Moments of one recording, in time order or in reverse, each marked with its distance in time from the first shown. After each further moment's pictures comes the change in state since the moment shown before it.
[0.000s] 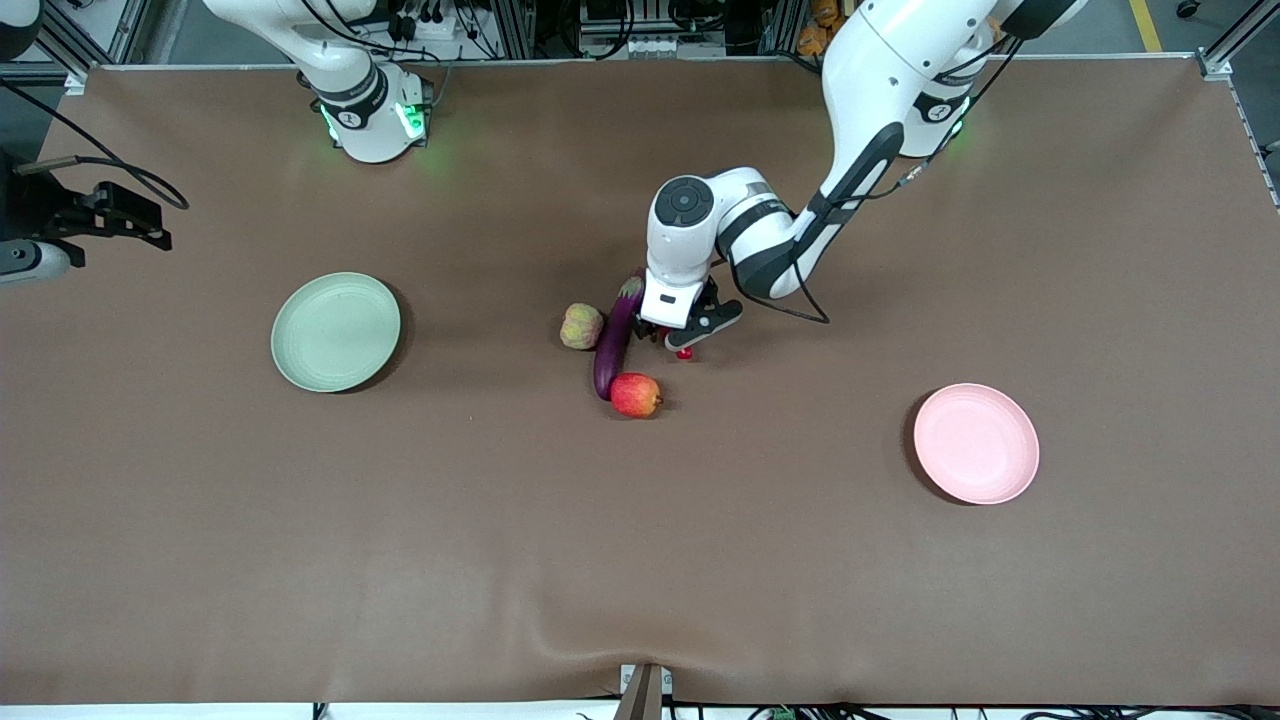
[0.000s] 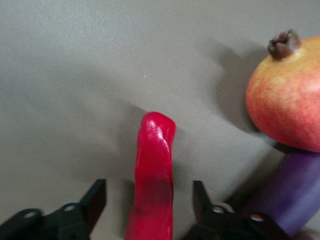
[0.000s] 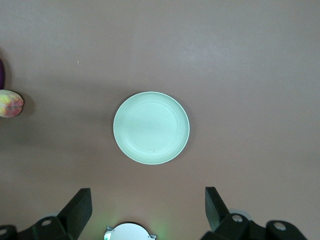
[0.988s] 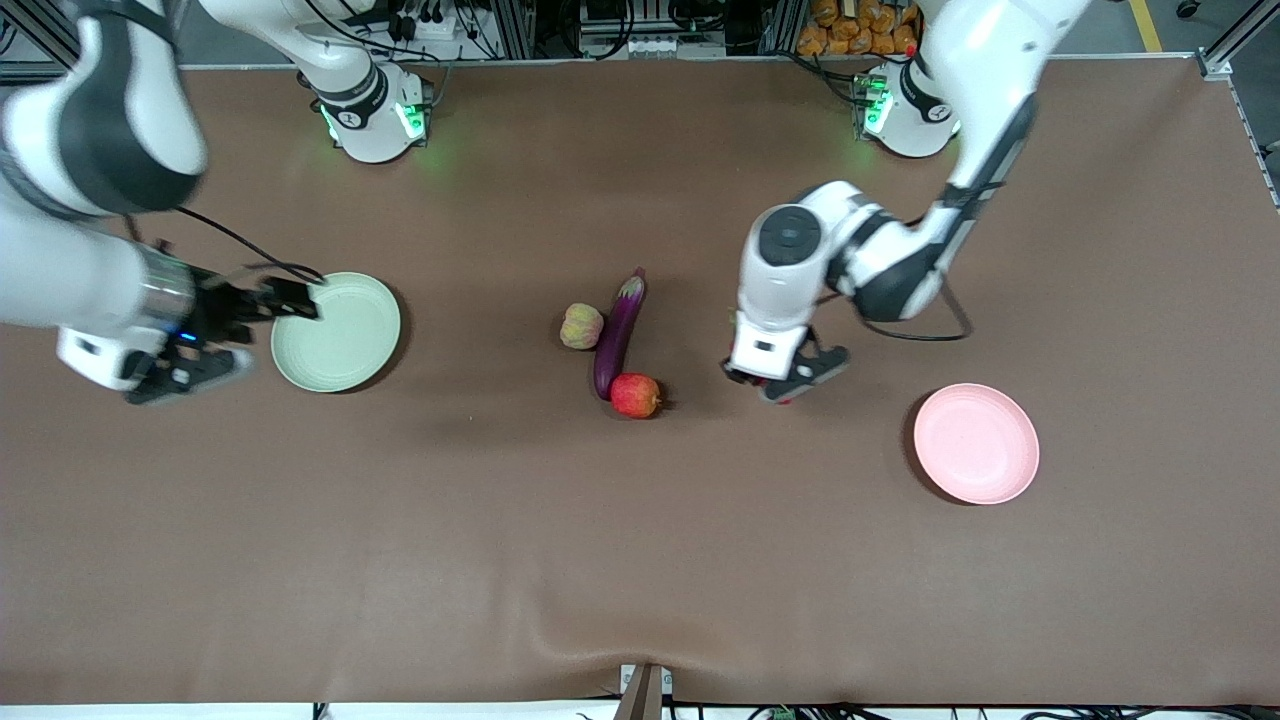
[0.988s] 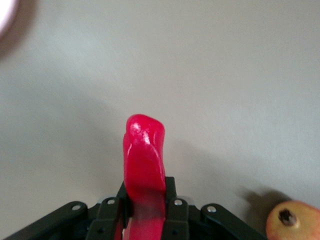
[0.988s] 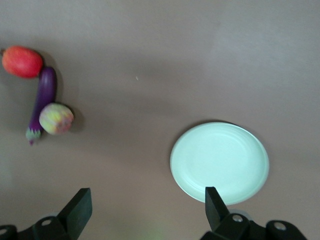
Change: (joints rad) left arm 0.383 -0.173 -0.124 0.013 0.022 -0.198 0.322; right arm 0.172 0.245 0.010 0.028 0.189 0.142 0.120
